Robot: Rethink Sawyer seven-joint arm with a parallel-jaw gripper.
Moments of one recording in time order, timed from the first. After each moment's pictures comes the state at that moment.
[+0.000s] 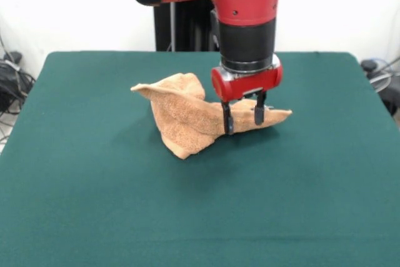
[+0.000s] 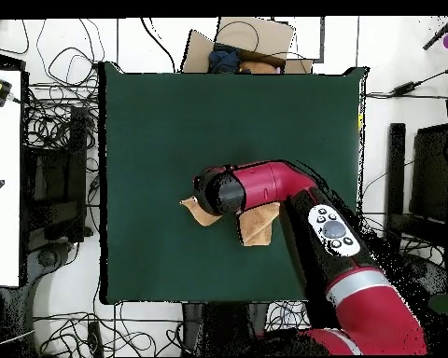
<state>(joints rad) -0.52 -0.58 0.48 1.68 -0.56 0.52 1.55</state>
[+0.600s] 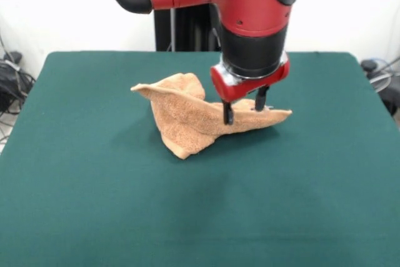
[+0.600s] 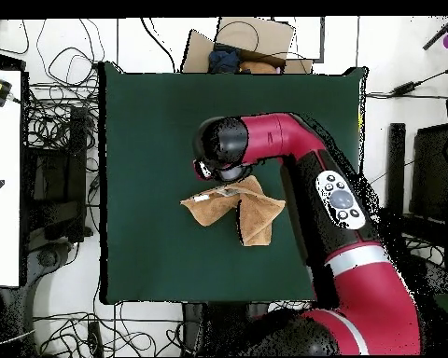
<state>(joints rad) -0.52 -0.53 0.59 1.42 -0.50 1.08 1.39</state>
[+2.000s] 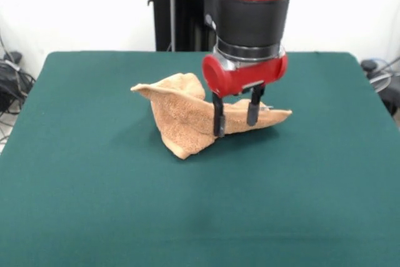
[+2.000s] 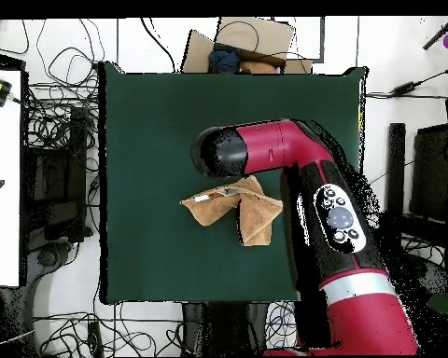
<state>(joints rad) -0.45 -0.65 0.43 1.49 -0.50 0.72 1.37</state>
